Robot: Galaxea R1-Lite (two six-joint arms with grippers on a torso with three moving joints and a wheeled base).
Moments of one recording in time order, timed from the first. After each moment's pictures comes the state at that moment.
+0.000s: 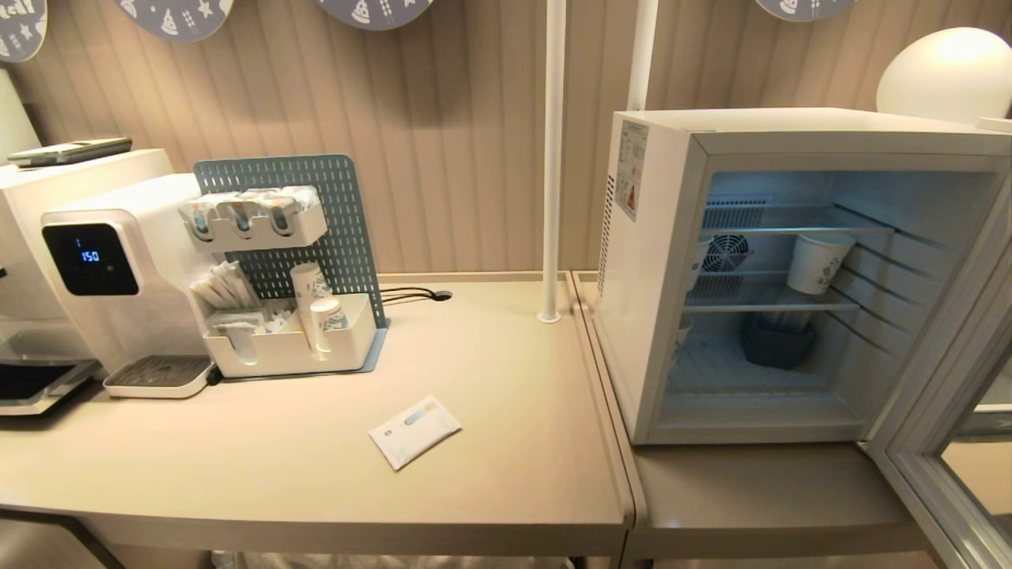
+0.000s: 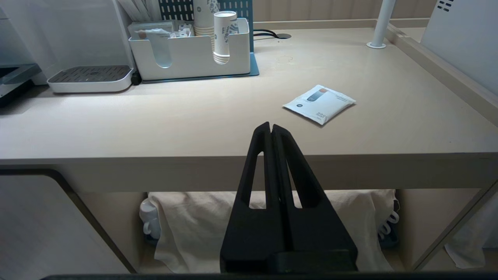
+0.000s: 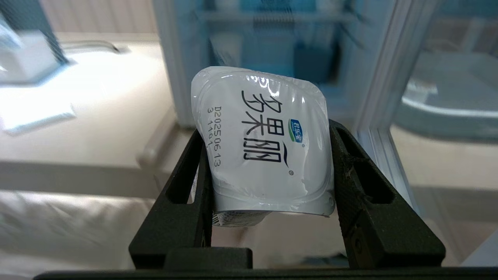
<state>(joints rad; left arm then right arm) 0.00 0.00 0.00 0.01 -0.01 0.01 0.00 0.02 -0.13 0.10 0.06 -0.04</state>
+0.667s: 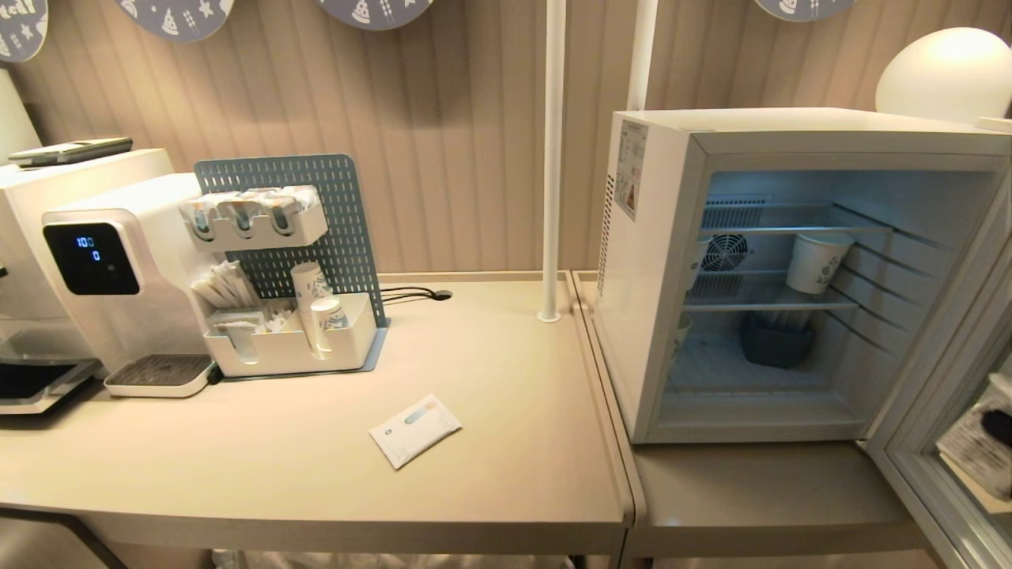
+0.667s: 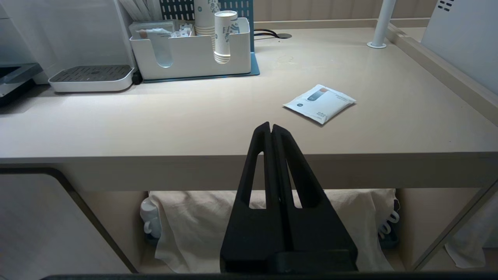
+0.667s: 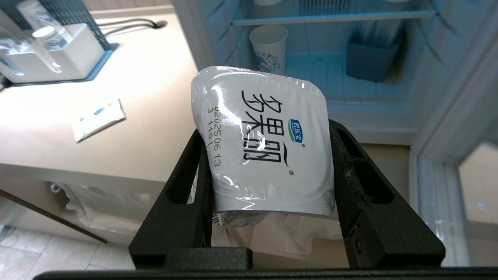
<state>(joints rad) 0.00 0.00 0.00 0.01 -0.01 0.01 0.00 0.80 -0.46 -0.09 0.20 0.07</state>
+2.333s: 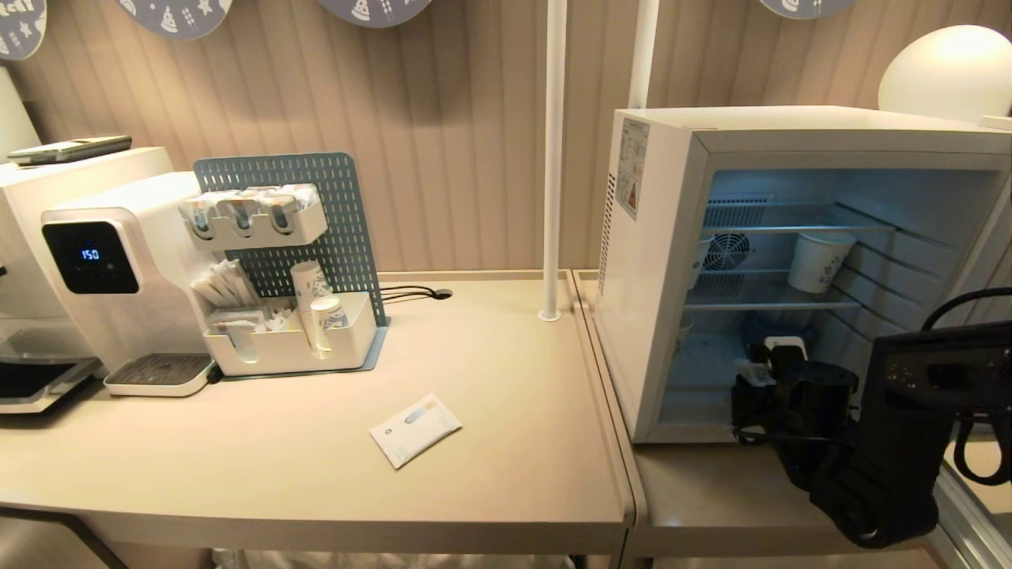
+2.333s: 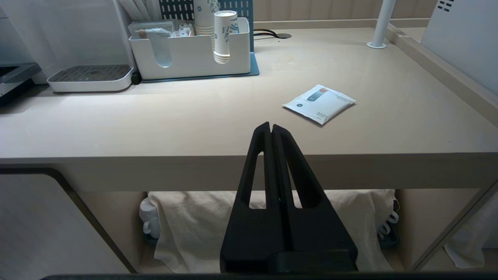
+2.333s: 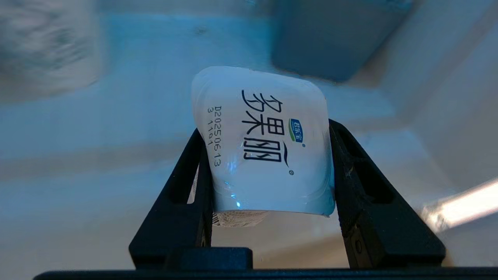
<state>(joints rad) 0.00 0.00 0.00 0.01 -0.01 0.01 0.14 2.37 -0.56 -1.52 -0.47 -0.12</state>
